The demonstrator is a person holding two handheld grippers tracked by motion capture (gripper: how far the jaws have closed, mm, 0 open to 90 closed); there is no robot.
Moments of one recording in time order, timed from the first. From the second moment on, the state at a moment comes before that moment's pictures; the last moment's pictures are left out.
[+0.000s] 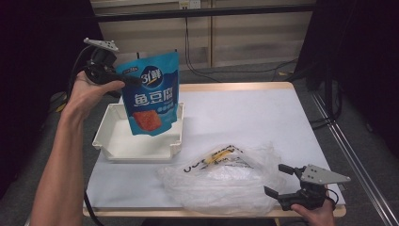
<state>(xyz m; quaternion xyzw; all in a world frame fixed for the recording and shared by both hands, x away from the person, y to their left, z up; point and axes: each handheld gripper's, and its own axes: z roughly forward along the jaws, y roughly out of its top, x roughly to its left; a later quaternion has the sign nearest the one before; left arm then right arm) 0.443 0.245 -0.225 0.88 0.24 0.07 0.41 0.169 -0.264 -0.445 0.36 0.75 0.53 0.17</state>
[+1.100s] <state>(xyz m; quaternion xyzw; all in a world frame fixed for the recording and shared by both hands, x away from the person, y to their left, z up) 0.493 0.233 -0.295 0.86 0.27 0.06 0.42 0.171 -0.262 -0.450 0.37 0.75 0.53 0.16</state>
